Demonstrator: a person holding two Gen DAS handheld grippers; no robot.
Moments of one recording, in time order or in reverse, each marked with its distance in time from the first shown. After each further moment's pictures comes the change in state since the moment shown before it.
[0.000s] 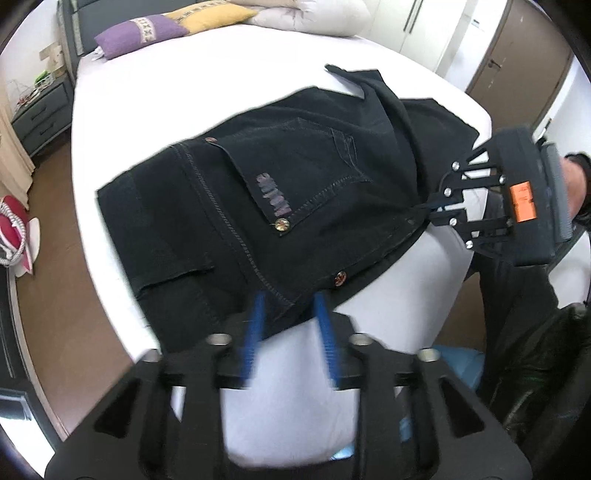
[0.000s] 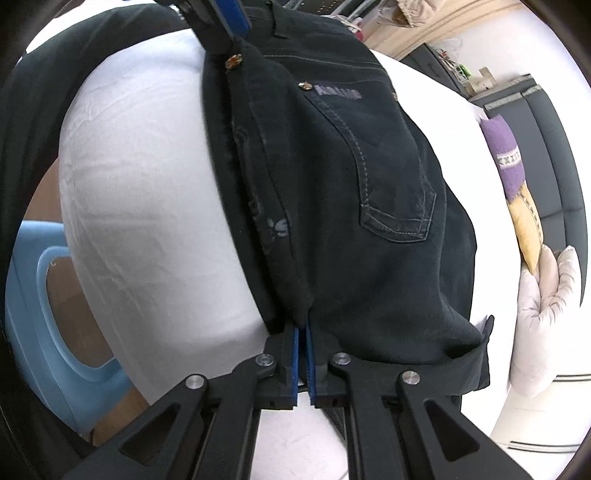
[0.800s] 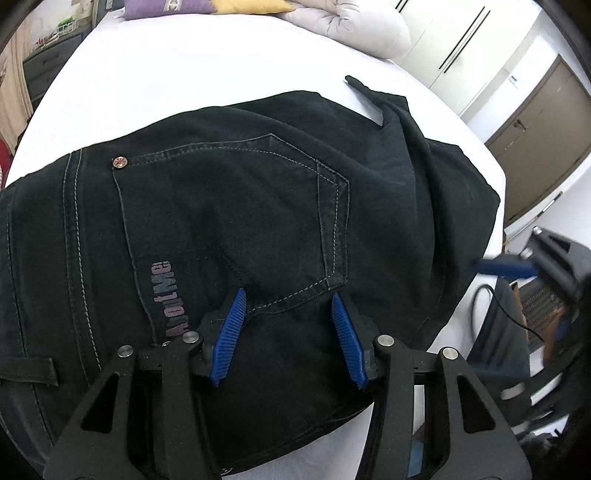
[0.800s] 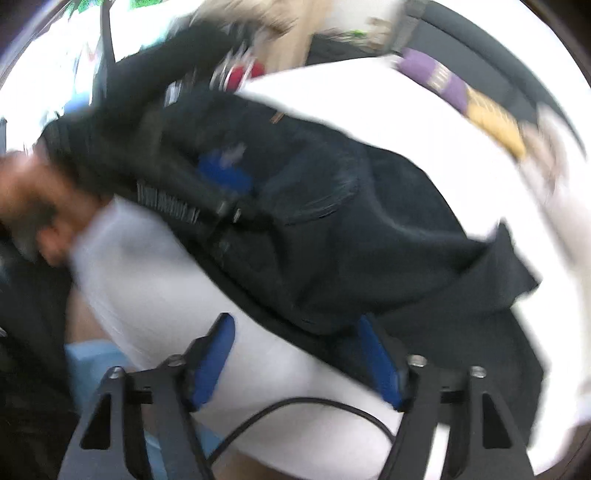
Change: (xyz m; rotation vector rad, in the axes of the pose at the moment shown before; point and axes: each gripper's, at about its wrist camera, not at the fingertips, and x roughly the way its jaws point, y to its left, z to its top) left arm 0.095 -0.026 0.080 -0.237 -0.022 -0.080; right arm -0.036 -0.069 -0.063 0.630 -0.206 0.197
